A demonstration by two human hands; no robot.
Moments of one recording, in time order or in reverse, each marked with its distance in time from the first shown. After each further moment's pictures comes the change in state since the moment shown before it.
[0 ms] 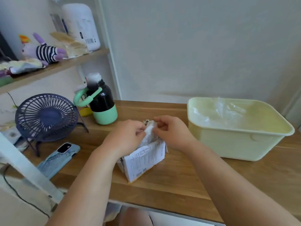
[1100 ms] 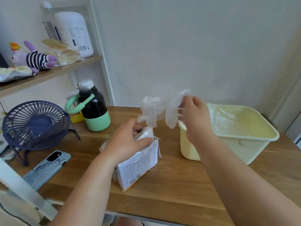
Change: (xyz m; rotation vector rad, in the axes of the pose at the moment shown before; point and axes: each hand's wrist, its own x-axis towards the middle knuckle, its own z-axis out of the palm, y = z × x) left_hand 0.017 0.003 0.021 -0.269 0.079 0.030; right_hand 0.017 -0.005 -0.055 0.676 0.566 0.153
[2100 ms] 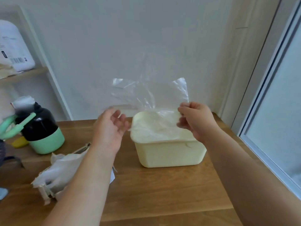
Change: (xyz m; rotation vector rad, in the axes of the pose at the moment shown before) left_hand 0.053 0.100 0.058 -1.462 0.191 -0.271; right_hand 0.031 -0.034 -0.135 -0.130 0.023 0.164
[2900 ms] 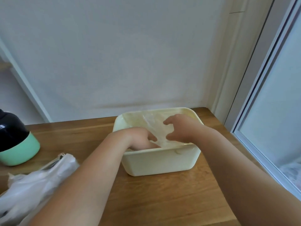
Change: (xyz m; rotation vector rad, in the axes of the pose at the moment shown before) left_hand 0.042 -0.063 0.059 2.073 -0.884 -0.164; right_hand 0.046 0.022 -0.020 -1.311 -0.386 -0.138
